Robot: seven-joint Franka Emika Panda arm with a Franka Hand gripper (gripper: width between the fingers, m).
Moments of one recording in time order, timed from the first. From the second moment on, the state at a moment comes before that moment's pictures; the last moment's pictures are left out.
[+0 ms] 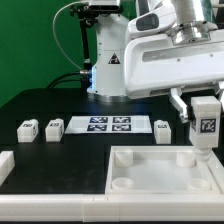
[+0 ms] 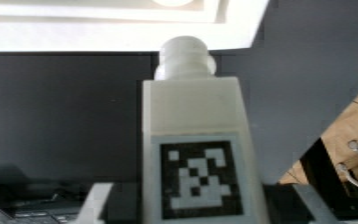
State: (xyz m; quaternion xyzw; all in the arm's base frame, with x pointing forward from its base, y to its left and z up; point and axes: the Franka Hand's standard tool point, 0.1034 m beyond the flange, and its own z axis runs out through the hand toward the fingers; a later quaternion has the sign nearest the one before) arm 0.642 0.101 0.125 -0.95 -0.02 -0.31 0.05
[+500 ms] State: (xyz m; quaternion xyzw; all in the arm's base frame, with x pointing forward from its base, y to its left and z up) arm 0.633 0.113 0.096 -0.95 -0.02 -0.30 0.05
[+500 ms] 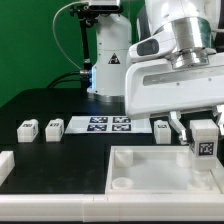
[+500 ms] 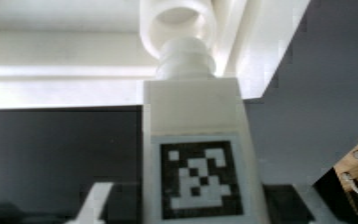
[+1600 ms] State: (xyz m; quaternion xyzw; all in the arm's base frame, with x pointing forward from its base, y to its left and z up) arm 0.627 0.113 0.077 -0.95 -0.02 -0.30 0.05
